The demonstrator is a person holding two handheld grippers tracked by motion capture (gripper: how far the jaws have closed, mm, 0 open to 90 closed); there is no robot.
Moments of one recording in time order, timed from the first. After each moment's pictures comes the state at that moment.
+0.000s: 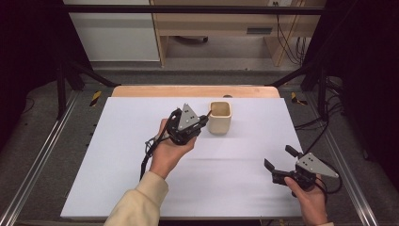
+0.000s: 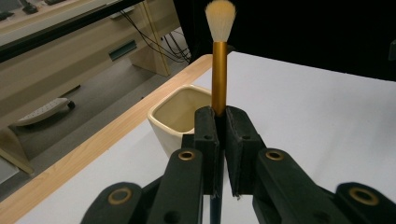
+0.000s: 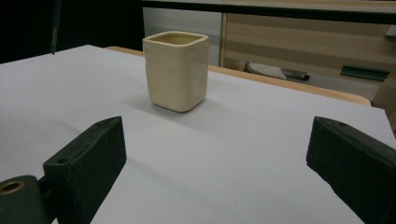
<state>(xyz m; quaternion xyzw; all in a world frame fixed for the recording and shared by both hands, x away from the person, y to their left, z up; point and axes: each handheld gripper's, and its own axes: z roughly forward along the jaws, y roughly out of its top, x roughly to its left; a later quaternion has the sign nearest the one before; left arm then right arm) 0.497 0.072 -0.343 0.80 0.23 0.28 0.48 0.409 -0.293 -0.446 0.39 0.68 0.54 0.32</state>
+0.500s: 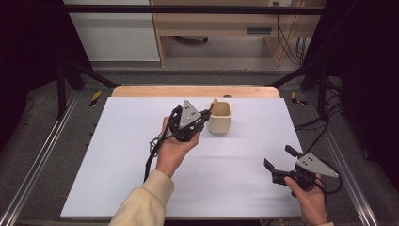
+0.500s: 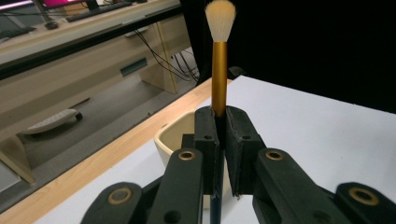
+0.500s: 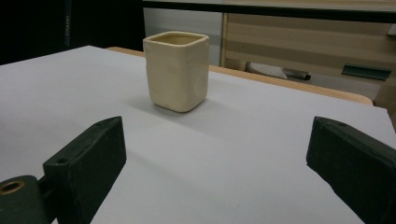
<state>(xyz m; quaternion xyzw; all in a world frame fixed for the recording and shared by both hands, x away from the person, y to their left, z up) 0.501 0.064 -0.339 0.76 0.25 0.29 0.52 0.409 -0.293 -0.446 0.39 0.67 0.54 0.32</state>
